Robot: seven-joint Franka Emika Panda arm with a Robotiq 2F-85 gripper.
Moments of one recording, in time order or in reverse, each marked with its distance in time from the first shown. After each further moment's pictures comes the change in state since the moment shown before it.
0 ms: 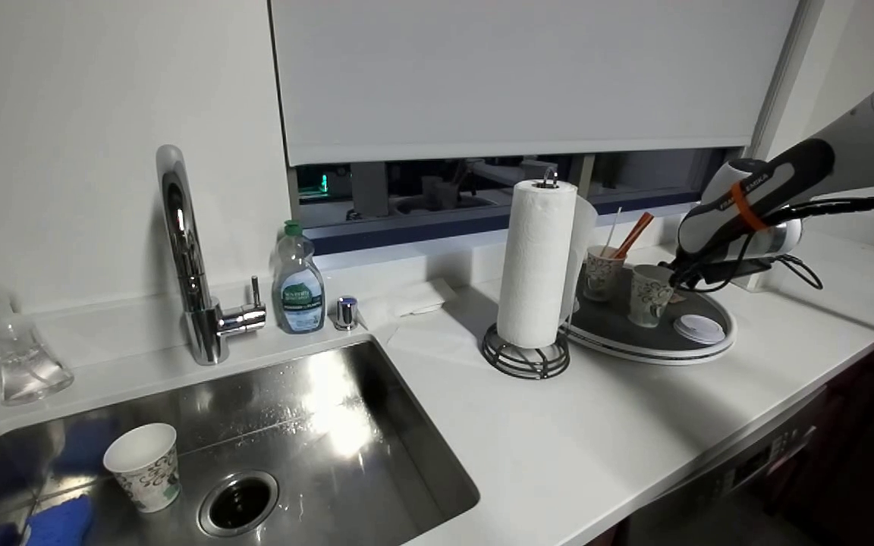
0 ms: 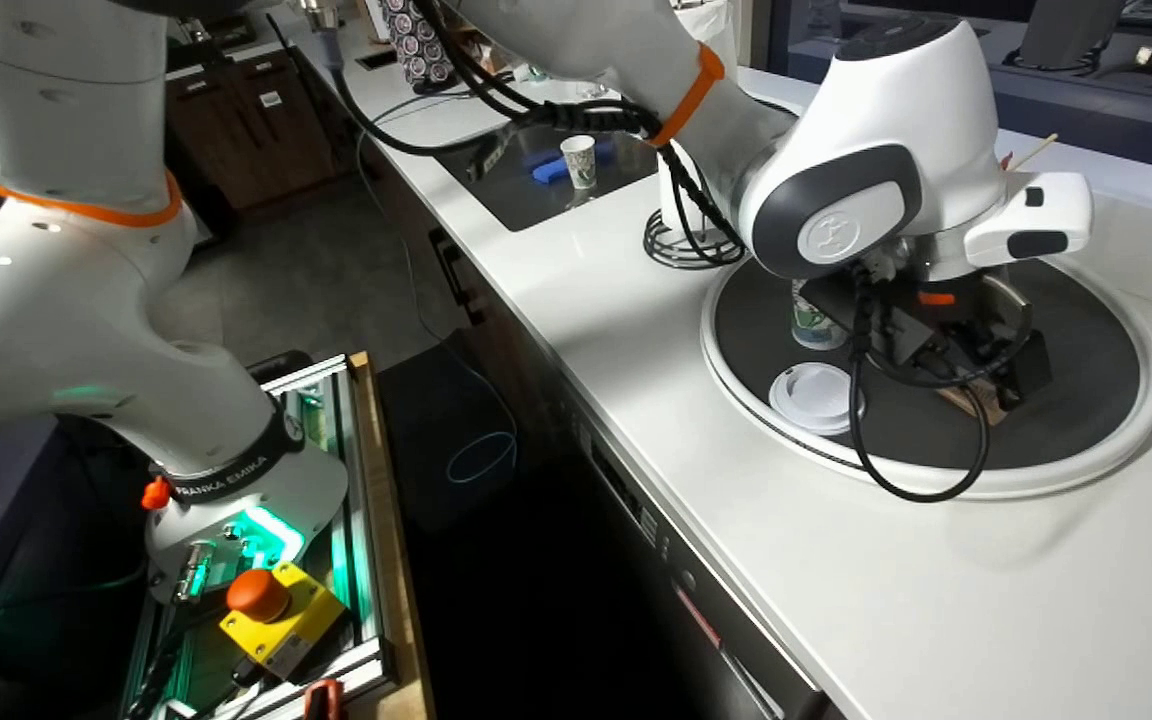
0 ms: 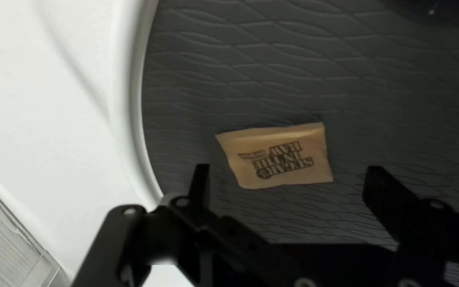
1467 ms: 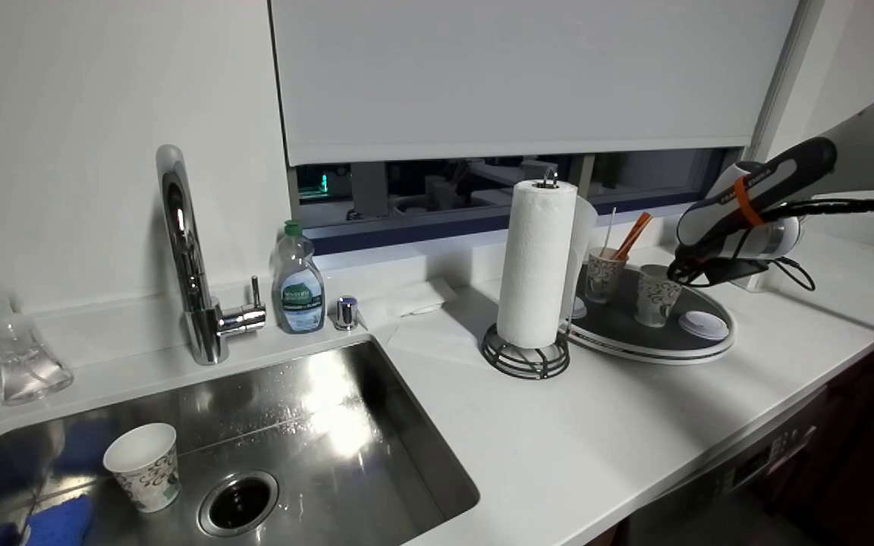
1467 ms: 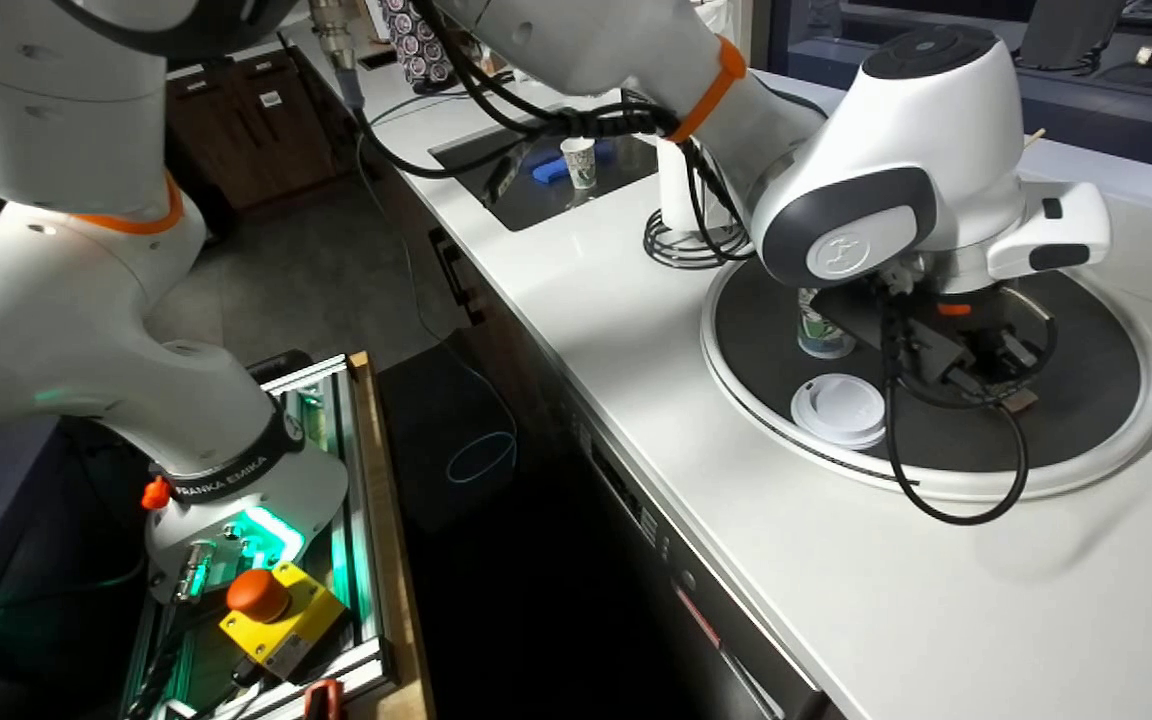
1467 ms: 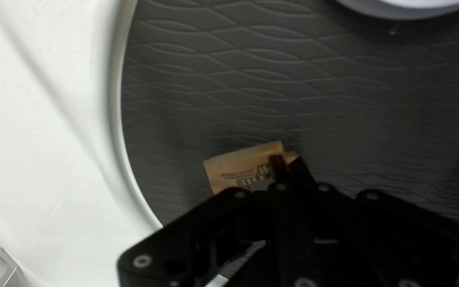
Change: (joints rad) arm -0.101 0.030 0.111 0.041 0.058 -0.021 -0.166
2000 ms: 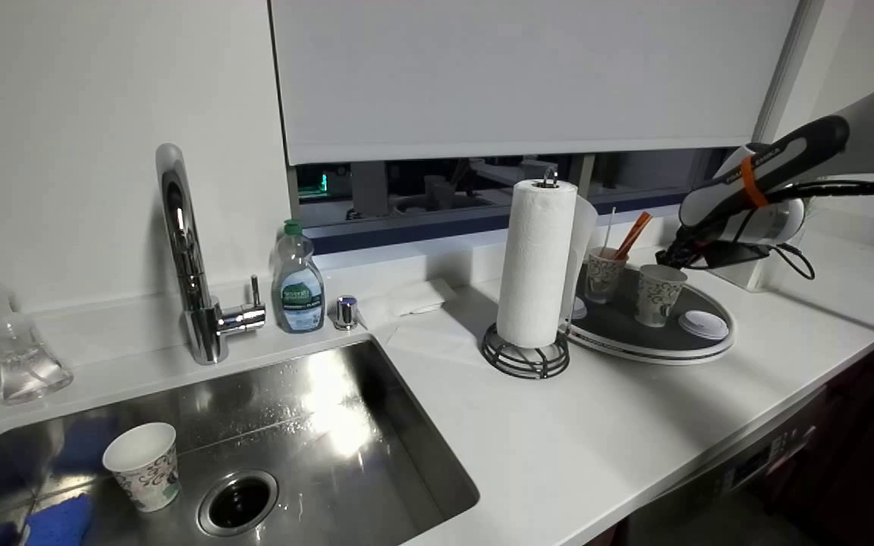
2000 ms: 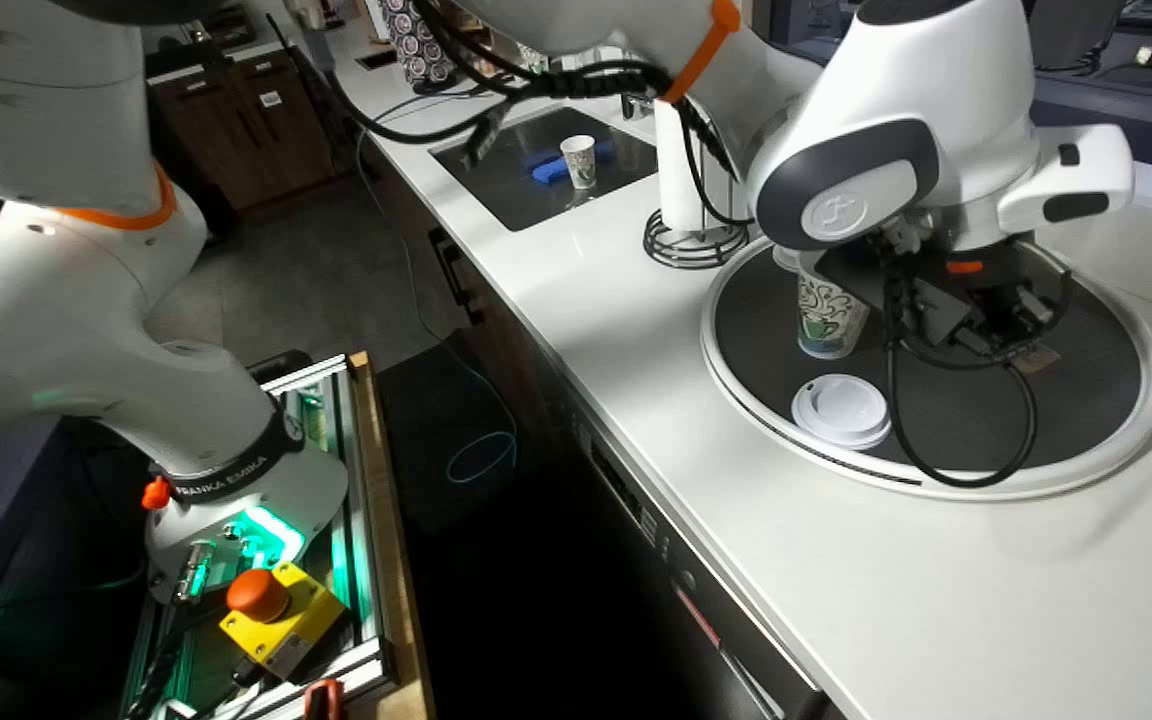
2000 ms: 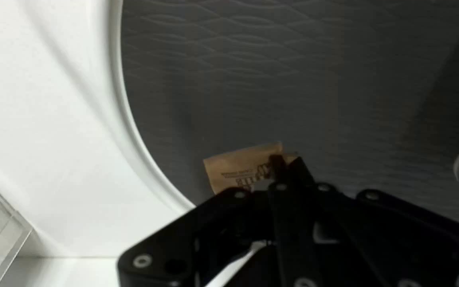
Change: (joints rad) arm -0.013 -0.066 0.030 -0.023 0.052 0.019 -0.008
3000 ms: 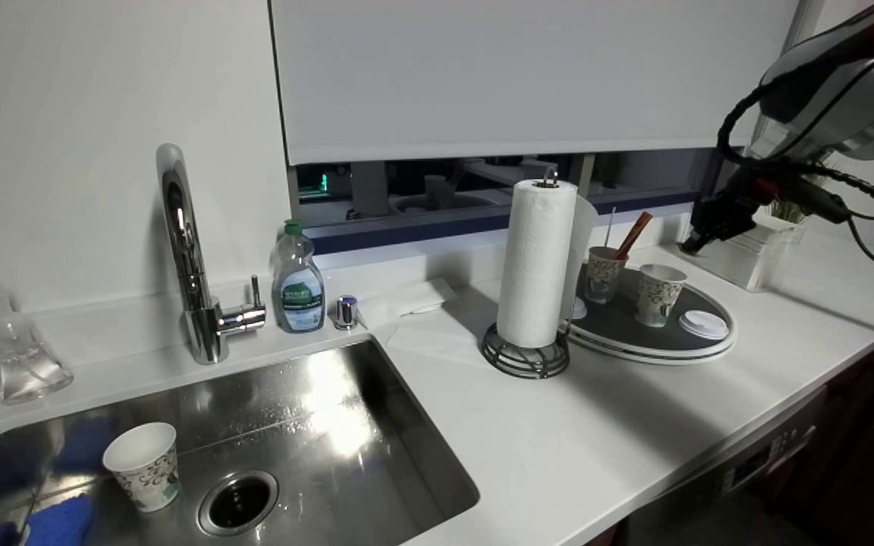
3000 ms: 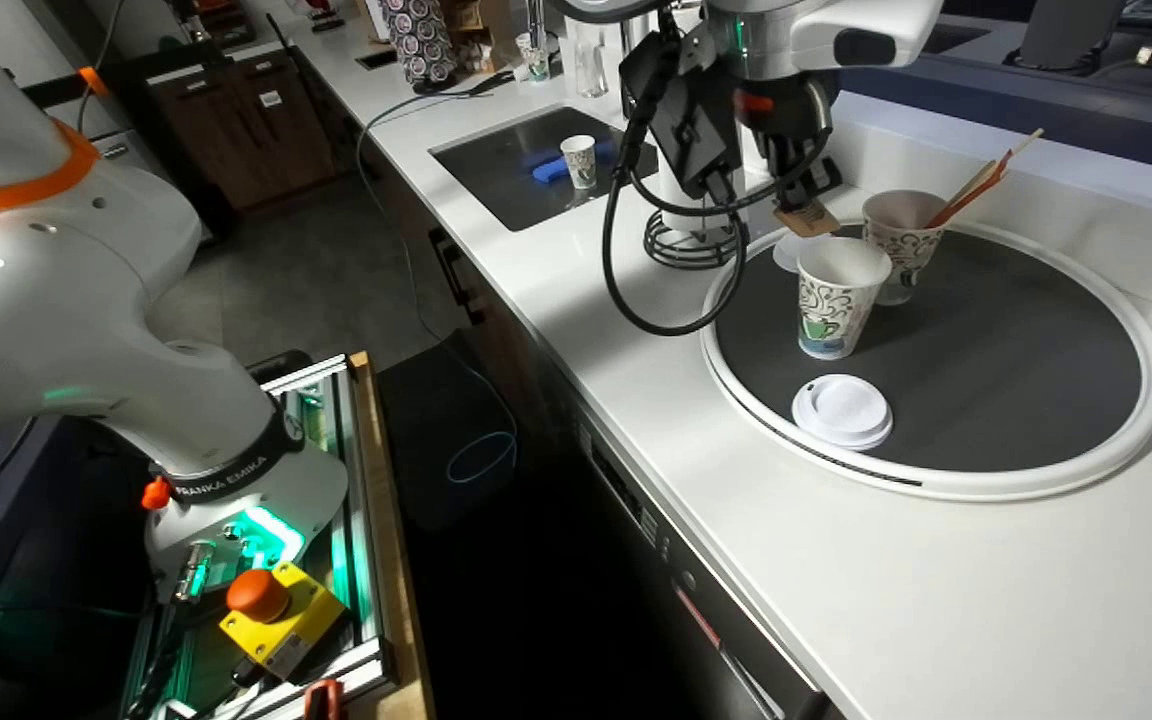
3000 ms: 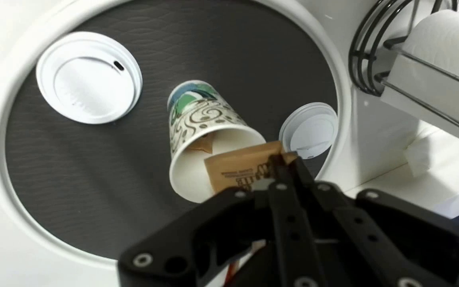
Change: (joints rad) arm 0.068 -0.593 -0.032 -0.420 0.495 -0.431 -0.118
